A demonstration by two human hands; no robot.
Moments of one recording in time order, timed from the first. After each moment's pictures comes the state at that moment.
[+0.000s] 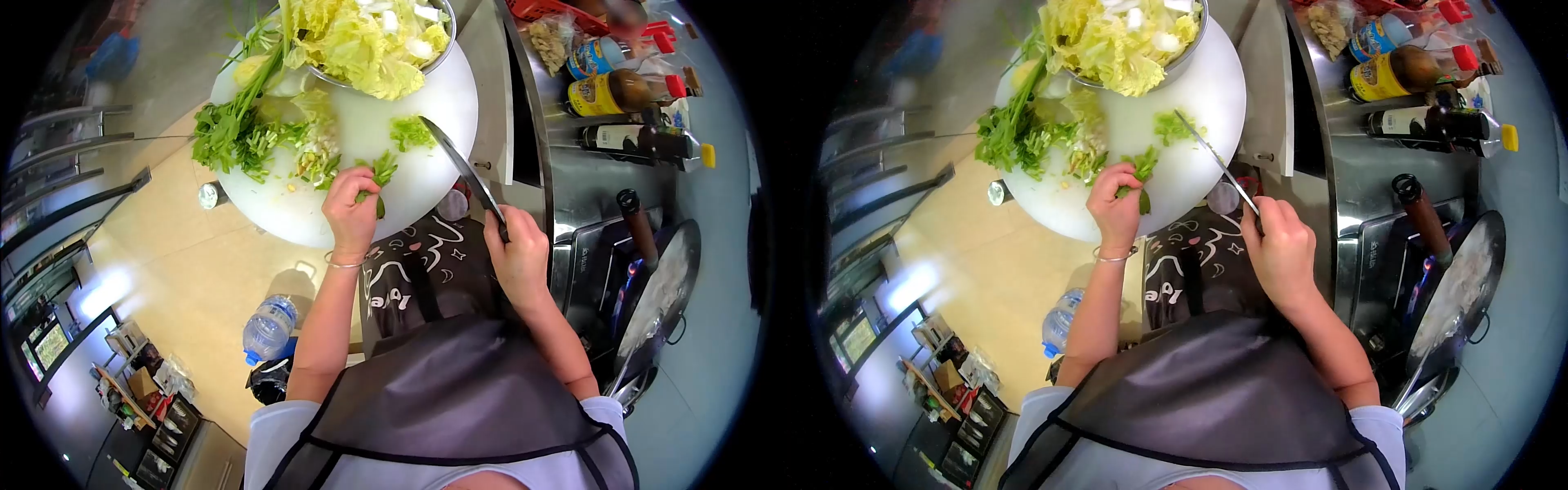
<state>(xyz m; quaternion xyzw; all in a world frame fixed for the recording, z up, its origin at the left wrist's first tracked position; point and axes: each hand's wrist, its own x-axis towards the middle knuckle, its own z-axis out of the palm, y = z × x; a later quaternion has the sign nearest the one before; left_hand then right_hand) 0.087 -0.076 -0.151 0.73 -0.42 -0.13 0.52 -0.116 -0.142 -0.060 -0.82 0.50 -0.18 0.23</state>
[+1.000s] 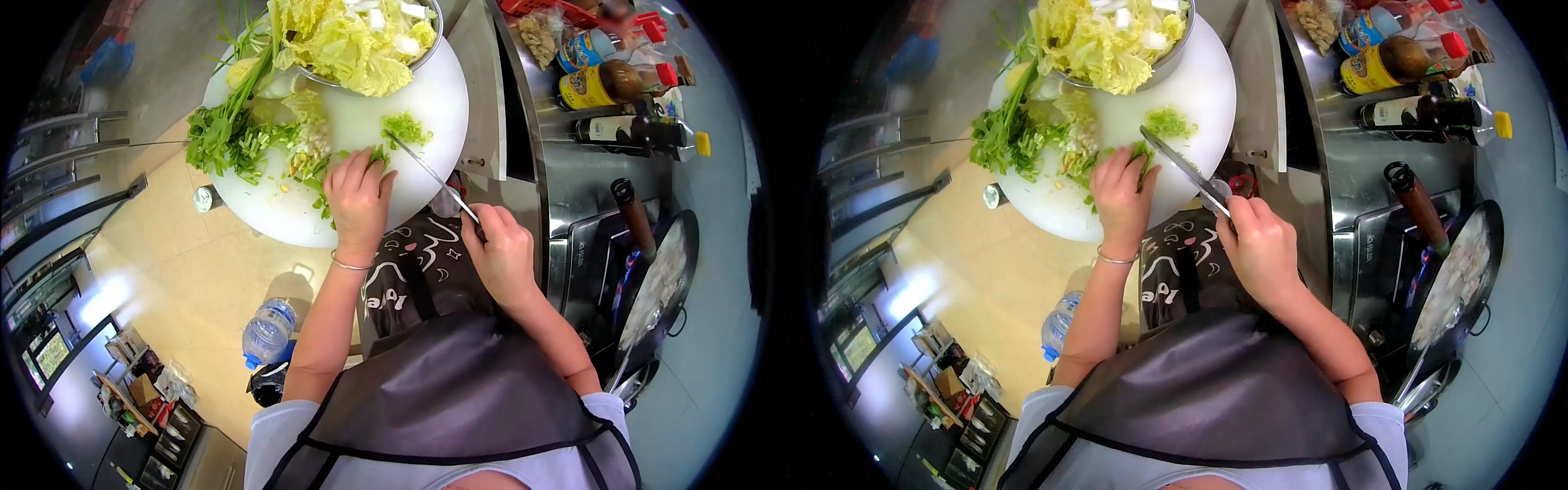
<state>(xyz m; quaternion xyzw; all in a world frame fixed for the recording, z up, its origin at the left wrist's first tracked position) 0.075 -0.089 -0.153 0.76 -0.56 0.01 0.32 -0.108 -0.135 -0.058 -0.84 0.47 -0.15 0.24</state>
